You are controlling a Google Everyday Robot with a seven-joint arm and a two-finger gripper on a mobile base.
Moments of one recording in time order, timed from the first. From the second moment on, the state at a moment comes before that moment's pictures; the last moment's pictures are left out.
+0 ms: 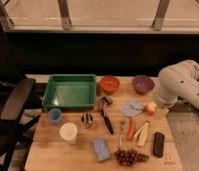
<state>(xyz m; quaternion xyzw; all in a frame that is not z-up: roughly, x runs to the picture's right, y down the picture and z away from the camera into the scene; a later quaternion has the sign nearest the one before) 0.285 0.100 0.685 -0.28 0.02 0.02 0.96</state>
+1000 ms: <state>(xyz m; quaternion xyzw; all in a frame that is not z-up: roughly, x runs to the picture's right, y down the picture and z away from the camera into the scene) 0.246 0.113 0.702 -0.26 -0.06 -0.20 0.94</state>
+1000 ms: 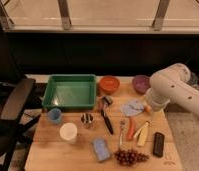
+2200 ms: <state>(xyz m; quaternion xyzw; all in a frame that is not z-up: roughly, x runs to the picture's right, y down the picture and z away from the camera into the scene) 0.194 0.150 0.738 -0.30 -0.14 -0.31 0.89</state>
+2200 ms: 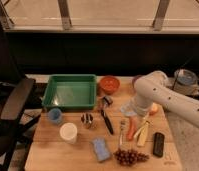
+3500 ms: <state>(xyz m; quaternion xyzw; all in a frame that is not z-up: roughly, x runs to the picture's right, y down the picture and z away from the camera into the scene) 0.180 0.179 0.810 -0.32 -0.16 -0.30 0.89</state>
